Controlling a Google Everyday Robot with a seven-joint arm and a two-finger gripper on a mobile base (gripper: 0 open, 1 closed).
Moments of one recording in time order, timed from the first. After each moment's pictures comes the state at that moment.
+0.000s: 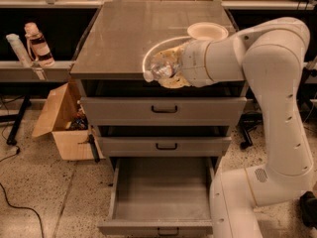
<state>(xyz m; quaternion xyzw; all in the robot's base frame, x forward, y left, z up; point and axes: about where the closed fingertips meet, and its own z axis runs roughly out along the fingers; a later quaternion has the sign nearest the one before) 0.578 -0.029 0.915 -0.77 0.37 -0.13 0.50</state>
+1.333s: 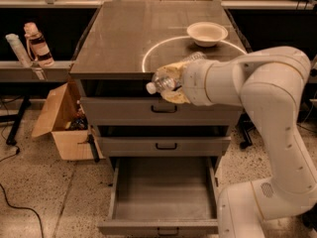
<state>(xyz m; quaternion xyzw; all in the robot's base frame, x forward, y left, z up) 0.560 -0.034 0.888 -0.75 0.39 -0.15 0.51</state>
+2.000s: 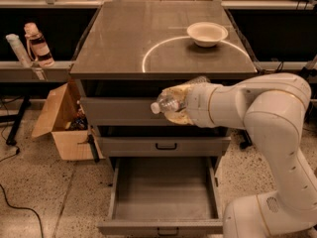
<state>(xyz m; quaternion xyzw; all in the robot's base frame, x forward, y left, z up) 0.533 -0.045 0.842 -0.74 0.44 -0.11 0.50</state>
